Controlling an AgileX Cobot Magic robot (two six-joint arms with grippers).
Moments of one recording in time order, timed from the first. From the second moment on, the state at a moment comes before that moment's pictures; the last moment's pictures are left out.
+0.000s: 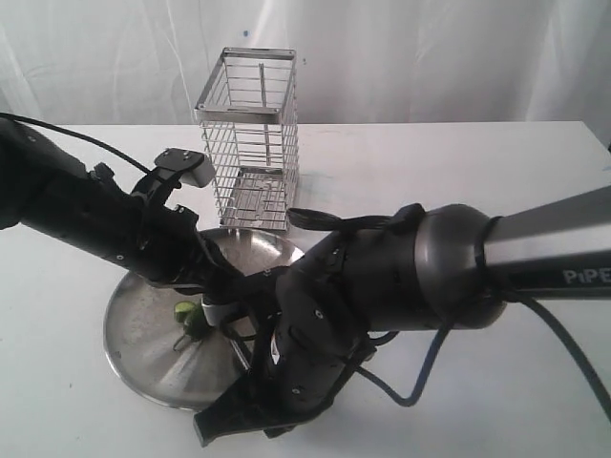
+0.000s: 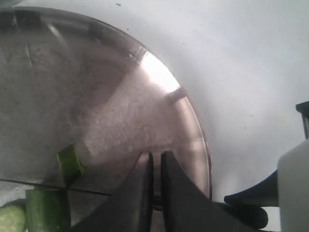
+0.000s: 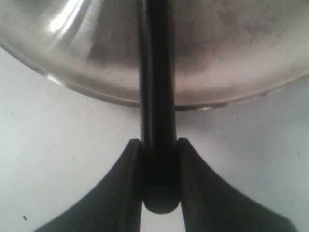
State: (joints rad) left arm -0.28 1.68 -0.95 -1.07 0.68 1.15; right arm 0.94 1.84 -1.04 0.09 0.58 0.30
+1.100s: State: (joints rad) left arm -0.28 1.67 -0.95 -1.04 0.64 1.11; right arm 0.92 1.89 -1.13 0.01 0.67 0.27
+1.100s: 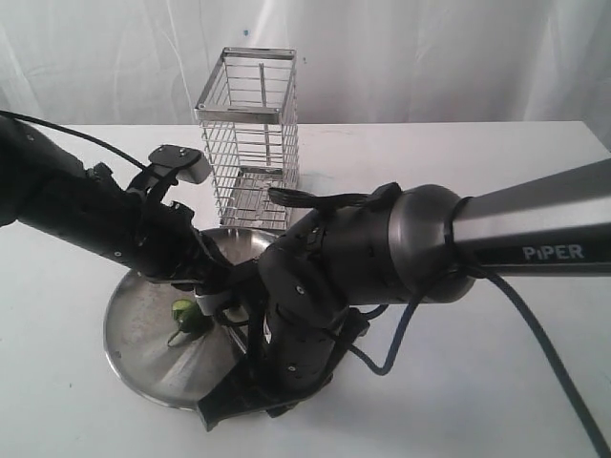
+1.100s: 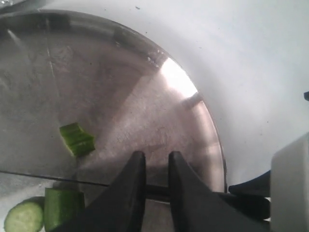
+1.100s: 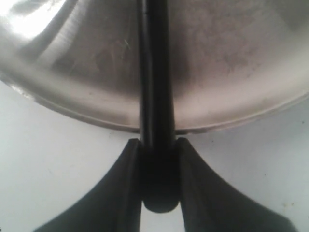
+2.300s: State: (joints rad) left arm -0.10 1.50 -0.93 -0.94 0.43 0.83; right arm 0.88 1.95 -1.16 -0.01 0.50 0.26
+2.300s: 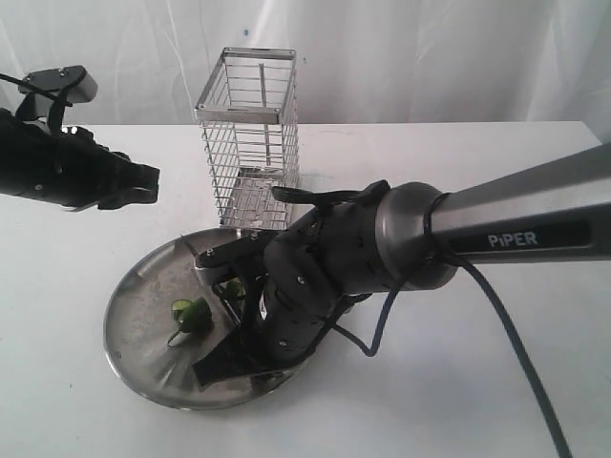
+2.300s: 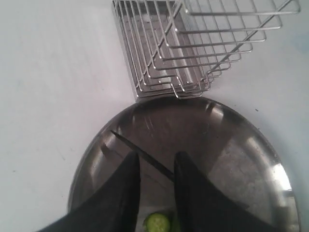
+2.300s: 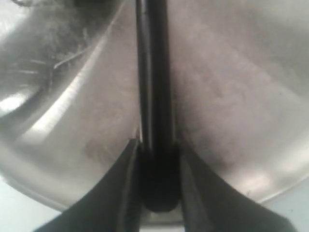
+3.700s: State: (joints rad) left arm -0.10 0.20 -0.36 -0.95 0.58 0.73; right arm 1.10 0.78 -0.50 -0.01 -0.16 0.33
